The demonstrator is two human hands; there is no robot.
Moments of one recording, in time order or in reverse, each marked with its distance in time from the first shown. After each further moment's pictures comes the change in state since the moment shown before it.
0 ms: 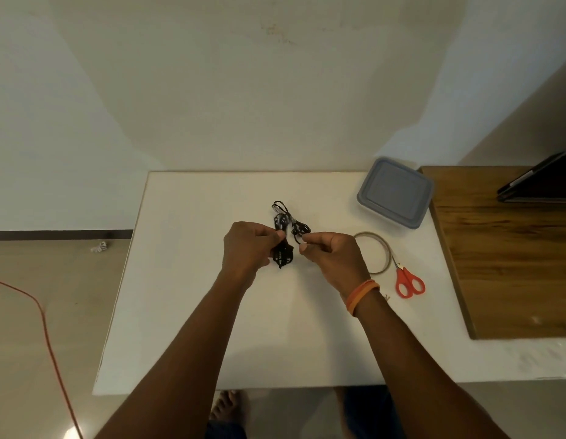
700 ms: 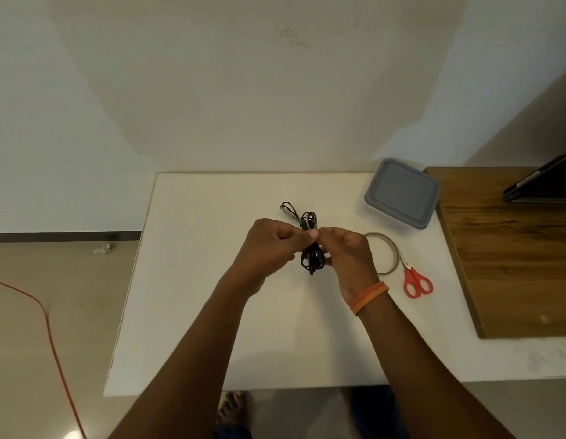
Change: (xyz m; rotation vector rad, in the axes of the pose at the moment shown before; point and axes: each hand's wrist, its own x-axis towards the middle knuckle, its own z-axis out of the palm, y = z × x) left_hand -0.026 0.022 -0.008 -0.038 -0.309 0.193; right_hand -0.011 -0.021 0.009 0.369 0.052 0.071
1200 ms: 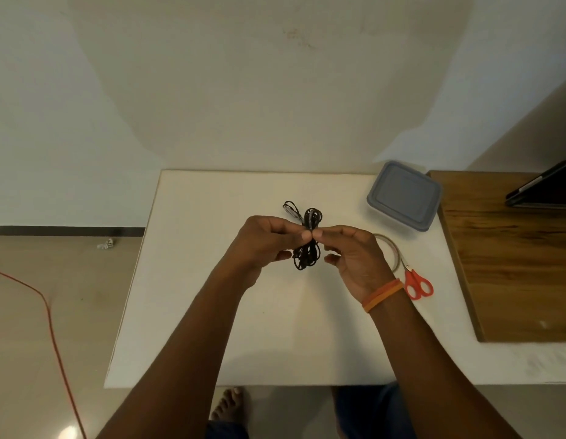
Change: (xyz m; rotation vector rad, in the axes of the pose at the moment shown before) left_hand 0.000 -0.001 -0.015 -0.123 -0.041 -0.085; right_hand -0.002 -0.011 -0.013 0.055 -0.128 0.059
